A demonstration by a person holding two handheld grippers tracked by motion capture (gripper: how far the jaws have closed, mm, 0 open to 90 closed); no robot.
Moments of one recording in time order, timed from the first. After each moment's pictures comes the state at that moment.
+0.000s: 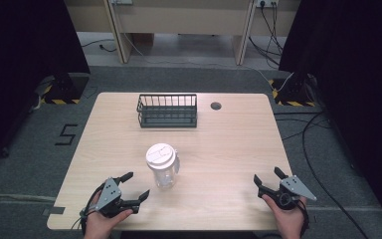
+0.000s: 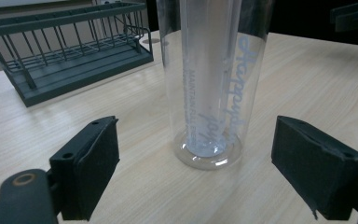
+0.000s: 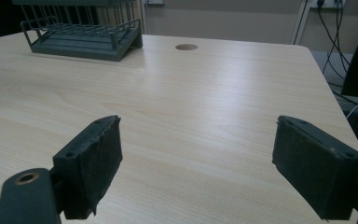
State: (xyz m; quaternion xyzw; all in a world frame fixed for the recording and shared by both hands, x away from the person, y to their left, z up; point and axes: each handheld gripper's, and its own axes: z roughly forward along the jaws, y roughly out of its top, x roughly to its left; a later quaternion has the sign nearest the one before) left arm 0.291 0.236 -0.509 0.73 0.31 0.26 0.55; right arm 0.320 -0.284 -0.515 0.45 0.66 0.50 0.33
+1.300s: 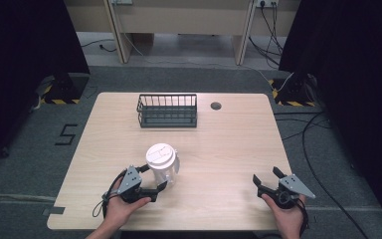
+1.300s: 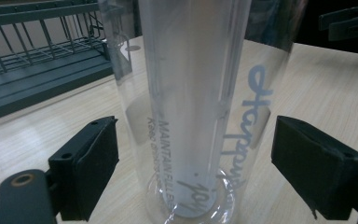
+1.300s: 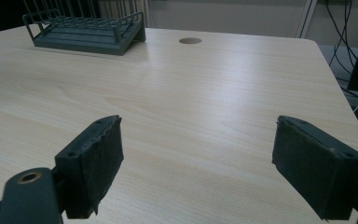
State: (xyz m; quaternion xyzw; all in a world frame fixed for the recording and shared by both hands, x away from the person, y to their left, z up) left arm 0.336 0.191 -0.515 0.74 0.29 0.22 0.56; right arm 0.322 -0.283 -0.514 0.46 0.67 0.49 0.32
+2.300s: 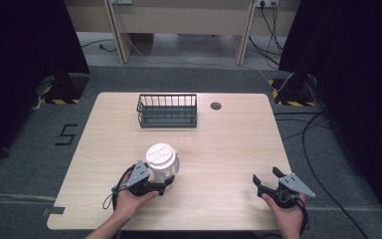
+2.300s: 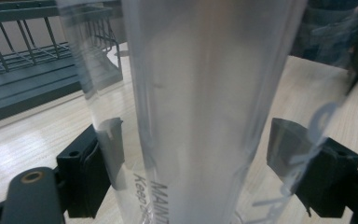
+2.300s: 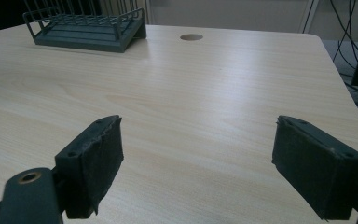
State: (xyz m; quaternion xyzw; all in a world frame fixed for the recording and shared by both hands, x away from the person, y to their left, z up) left arm 0.356 0.174 -0.520 0.74 0.28 0.21 0.57; right arm 0.324 -0.284 -0.514 0.46 0.67 0.49 0.31
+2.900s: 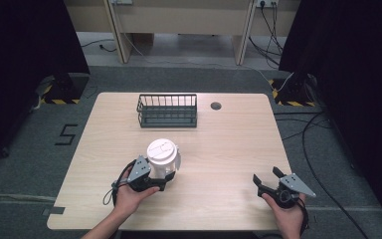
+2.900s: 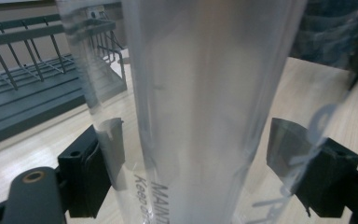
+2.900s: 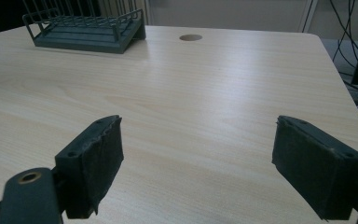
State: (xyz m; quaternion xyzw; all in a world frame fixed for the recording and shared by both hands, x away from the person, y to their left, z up) left arm 0.365 0.171 -0.503 0.74 0.28 0.22 0.57; right arm 0.324 -0.285 -0.514 0.46 0.67 0.49 0.31
